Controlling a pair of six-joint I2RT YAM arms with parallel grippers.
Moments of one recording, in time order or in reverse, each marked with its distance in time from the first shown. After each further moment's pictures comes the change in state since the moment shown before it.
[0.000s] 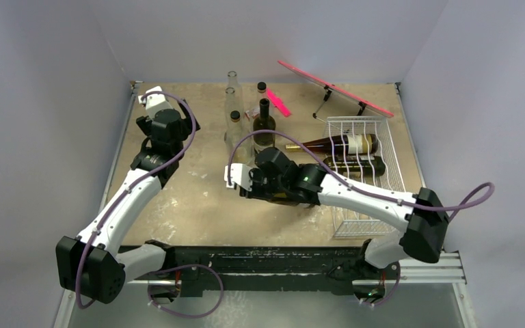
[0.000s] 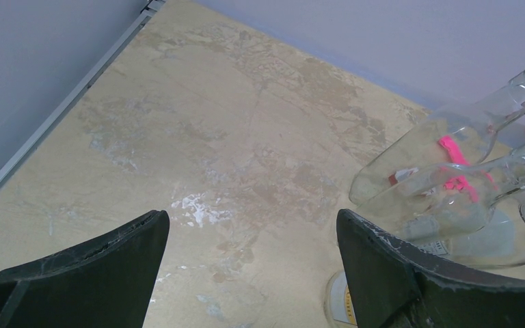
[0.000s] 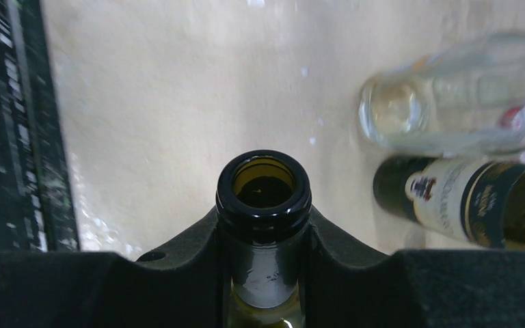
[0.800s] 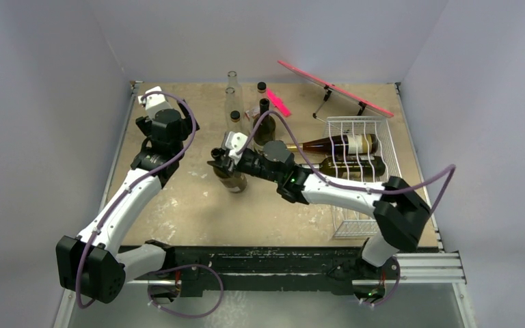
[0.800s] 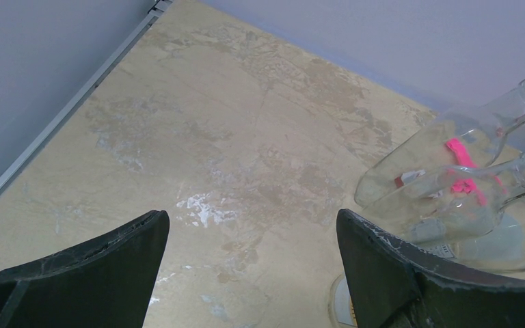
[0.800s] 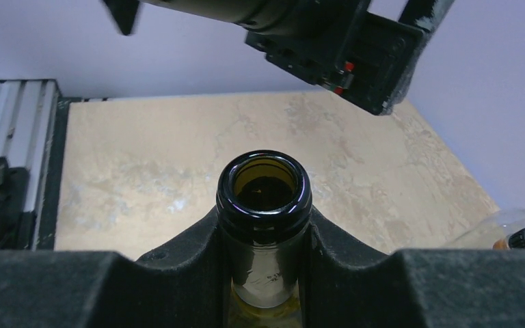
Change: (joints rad) left arm 0.000 0.003 0.000 -0.004 -0.015 0.001; right arm -0.048 0.098 -0.100 0.991 -0.182 0.322
